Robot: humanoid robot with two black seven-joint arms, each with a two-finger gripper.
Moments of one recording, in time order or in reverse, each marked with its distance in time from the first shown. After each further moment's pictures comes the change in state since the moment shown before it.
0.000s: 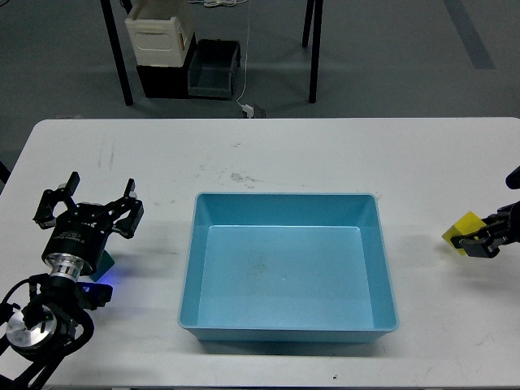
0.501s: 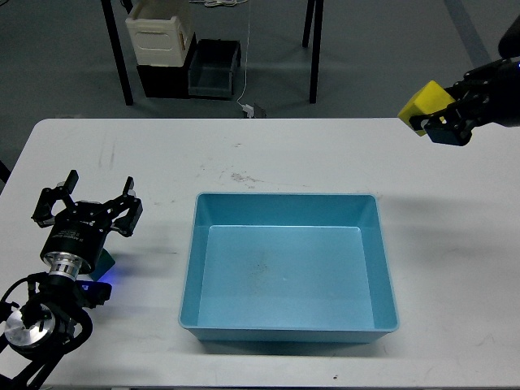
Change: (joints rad) left arm -0.001 0.002 -0.026 -0.002 0.000 -0.007 0.002; right arm 0.497 0.103 -0.203 0.263 0.096 0.000 0.000
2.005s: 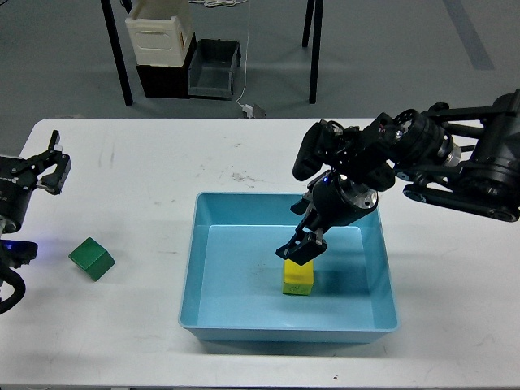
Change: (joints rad) left arm -0.055 0.267 -0.147 -0.003 0.083 -0.007 0.030; right arm -0.020 0.463 -0.147 -0.216 0.246 0.000 0.000
